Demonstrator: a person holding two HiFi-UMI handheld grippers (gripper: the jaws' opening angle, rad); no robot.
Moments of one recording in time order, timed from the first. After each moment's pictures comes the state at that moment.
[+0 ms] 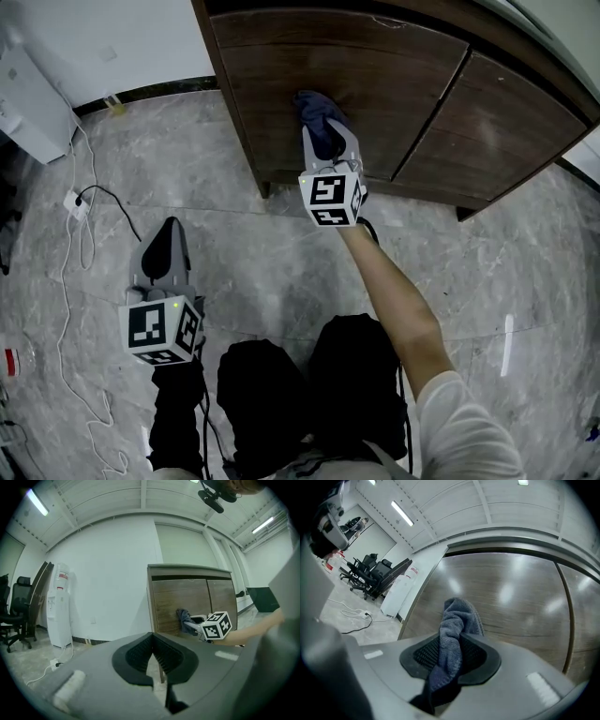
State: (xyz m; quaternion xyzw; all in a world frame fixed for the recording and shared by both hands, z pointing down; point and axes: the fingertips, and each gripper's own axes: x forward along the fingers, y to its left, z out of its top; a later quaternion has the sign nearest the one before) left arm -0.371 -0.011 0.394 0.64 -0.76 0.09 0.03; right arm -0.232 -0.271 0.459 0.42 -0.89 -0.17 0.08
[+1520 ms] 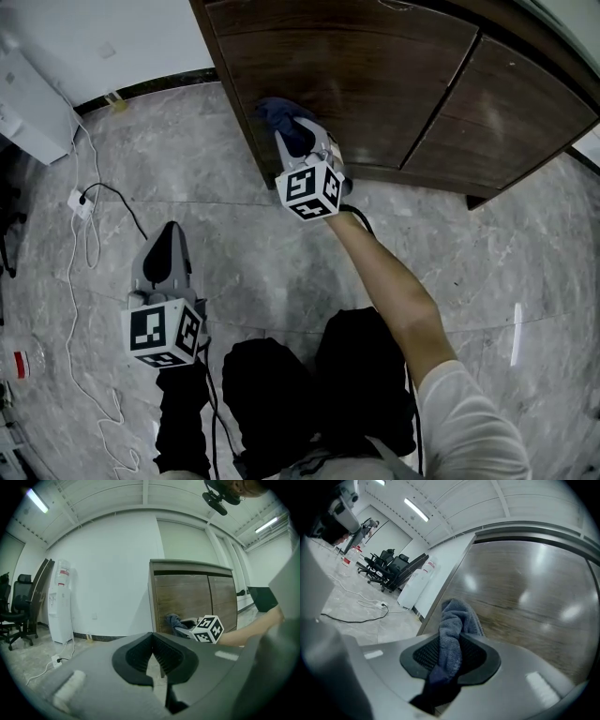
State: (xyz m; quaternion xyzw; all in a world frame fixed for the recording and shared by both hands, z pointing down) left arm -0.381 0.000 0.411 0.64 -0.76 0.09 0.05; right arm -0.300 -0.250 0.505 0.33 -0.91 -0.21 0.14
